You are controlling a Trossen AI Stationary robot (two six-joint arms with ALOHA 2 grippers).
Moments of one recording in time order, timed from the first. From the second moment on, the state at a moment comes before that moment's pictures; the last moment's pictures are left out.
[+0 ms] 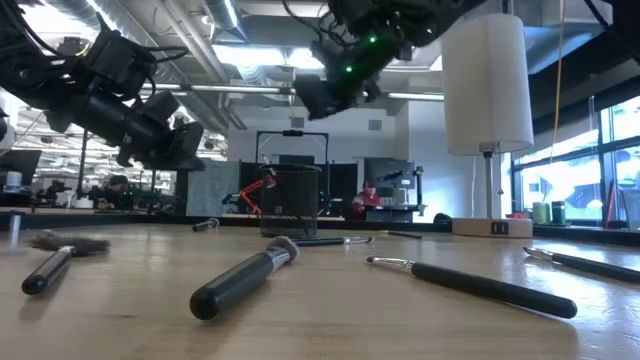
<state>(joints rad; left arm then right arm) 0.42 1.10 0.11 0.65 -0.60 -0.28 -0.29 1.80 1.40 -0.04 0.61 -0.10</state>
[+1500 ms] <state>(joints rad) 0.42 1.10 0.13 0.69 -0.54 -0.20 -0.62 2.02 1.37 -0.52 0.12 0.21</state>
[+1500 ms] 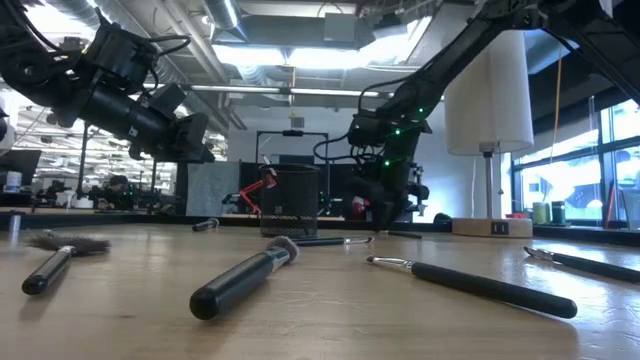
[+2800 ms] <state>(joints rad) 0.42 1.10 0.13 0.65 -0.54 -0.17 -0.26 1.73 1.15 0.46 0.11 0.08</state>
